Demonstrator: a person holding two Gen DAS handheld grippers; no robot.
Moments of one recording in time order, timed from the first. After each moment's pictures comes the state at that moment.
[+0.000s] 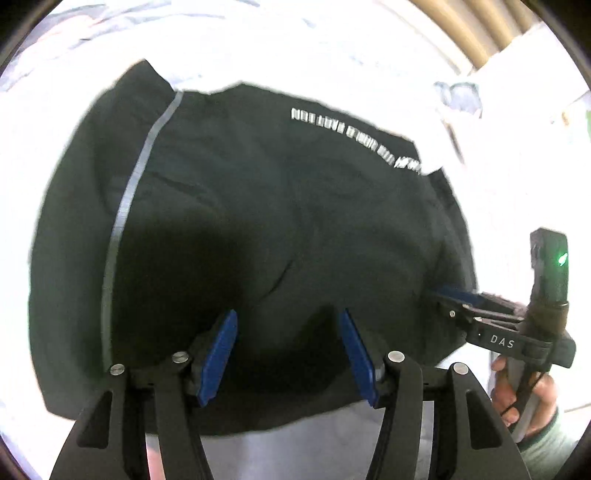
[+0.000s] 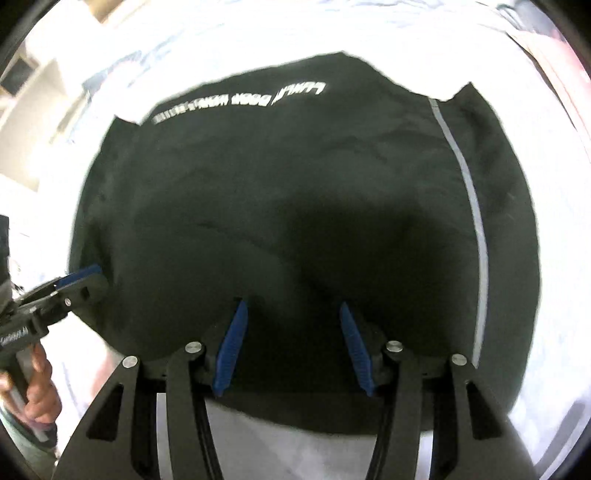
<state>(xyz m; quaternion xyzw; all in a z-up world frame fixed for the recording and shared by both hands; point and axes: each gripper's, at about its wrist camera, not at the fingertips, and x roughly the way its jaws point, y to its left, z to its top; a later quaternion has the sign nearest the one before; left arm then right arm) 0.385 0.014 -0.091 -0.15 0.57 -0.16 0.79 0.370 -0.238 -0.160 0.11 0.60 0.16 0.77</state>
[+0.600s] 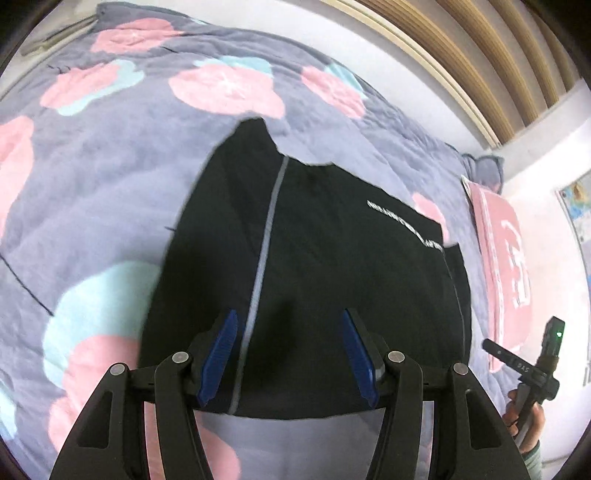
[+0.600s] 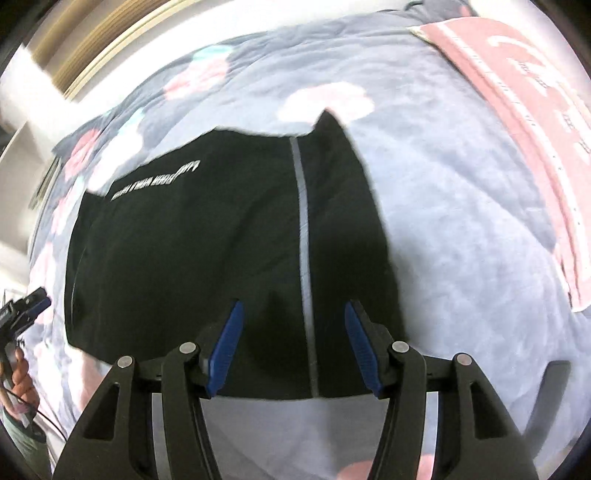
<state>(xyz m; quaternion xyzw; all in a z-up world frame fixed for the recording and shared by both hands) 0.372 0.098 -0.054 -0.20 0.52 -0.07 0.82 0.359 -0.355 -0.123 0.16 0.56 0.06 0.81</state>
